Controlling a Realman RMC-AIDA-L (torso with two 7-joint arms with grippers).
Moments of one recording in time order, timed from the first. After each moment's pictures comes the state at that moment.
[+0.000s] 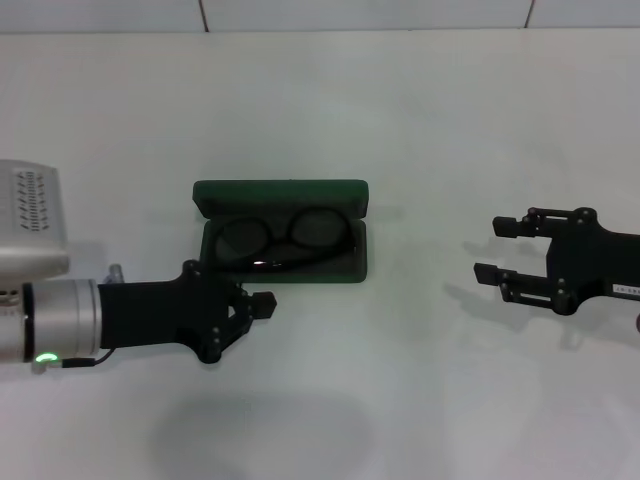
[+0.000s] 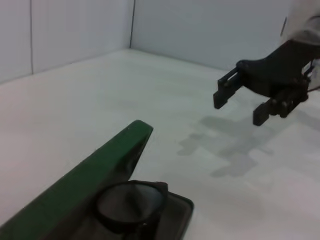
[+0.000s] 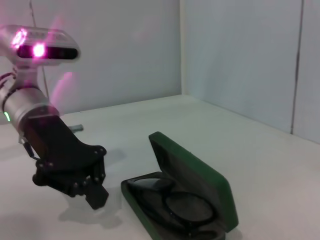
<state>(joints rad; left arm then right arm) -0.40 -2.05 1.01 0.52 1.84 1.43 -1.12 0.32 2.01 -1.25 -0.81 -1.58 -1.31 1.22</state>
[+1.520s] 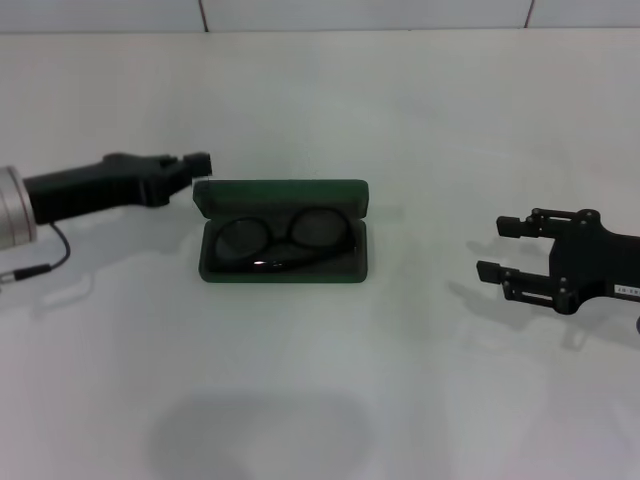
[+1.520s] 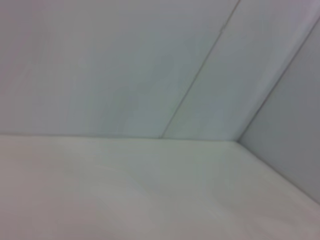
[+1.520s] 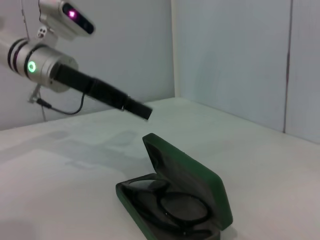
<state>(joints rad) -0.41 -2.05 0.78 0.71 1.82 1.42 -1.71 0.32 2.02 -1.22 -0.78 -1.58 -1.31 1.21</state>
